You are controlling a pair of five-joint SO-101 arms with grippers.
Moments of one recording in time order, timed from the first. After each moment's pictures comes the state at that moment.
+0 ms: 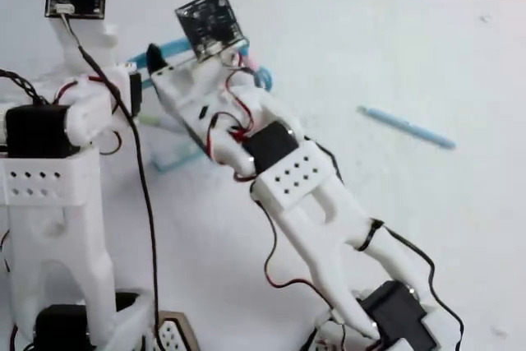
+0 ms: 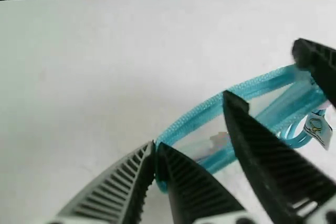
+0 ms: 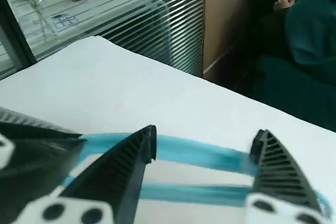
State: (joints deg) left arm -5.1 -22.3 -7.4 87.3 5.0; right arm -39.8 -13.3 10.1 28.1 -2.4
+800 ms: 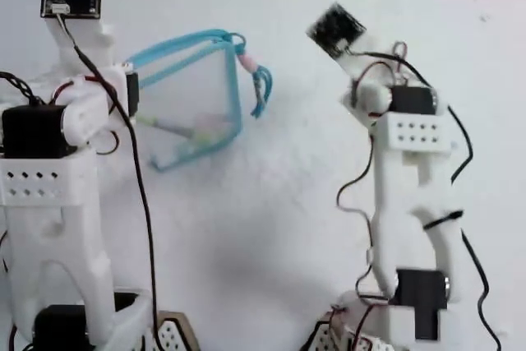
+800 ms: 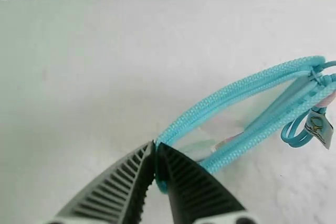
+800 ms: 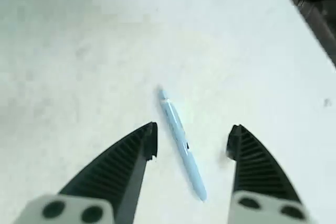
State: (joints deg) left arm -5.3 -22.3 -7.3 87.3 5.0; right arm 2.5 -7.3 10.3 59.9 55.1
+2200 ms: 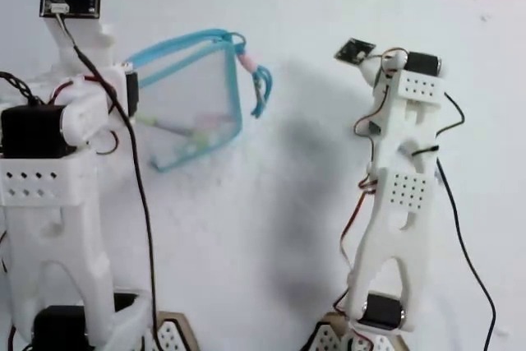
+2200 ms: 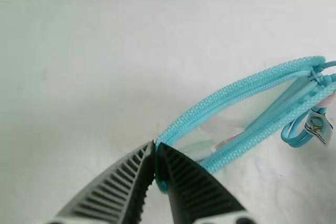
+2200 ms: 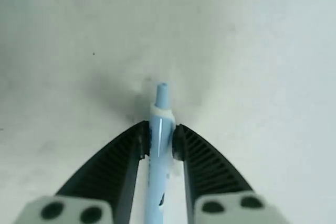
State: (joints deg) left arm -5.3 -22.3 -7.3 87.3 5.0; right arm 10.1 70.0 -80.9 100.0 63.9
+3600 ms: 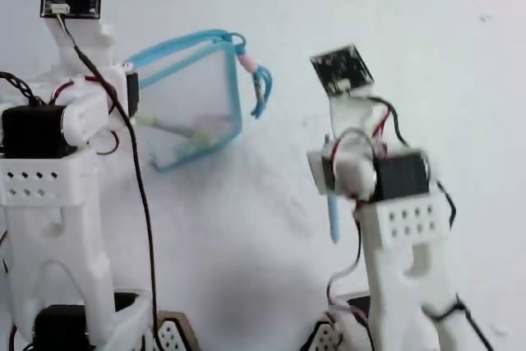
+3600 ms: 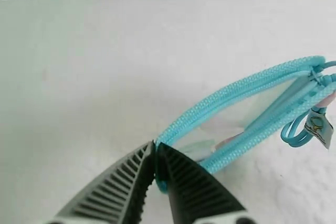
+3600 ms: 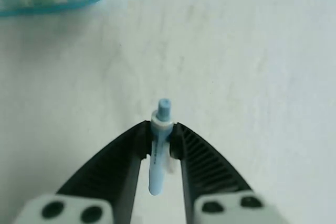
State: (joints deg) left arm -5.3 -22.3 -7.3 87.3 5.0; right arm -12.9 -41.1 25.4 84.1 11.4
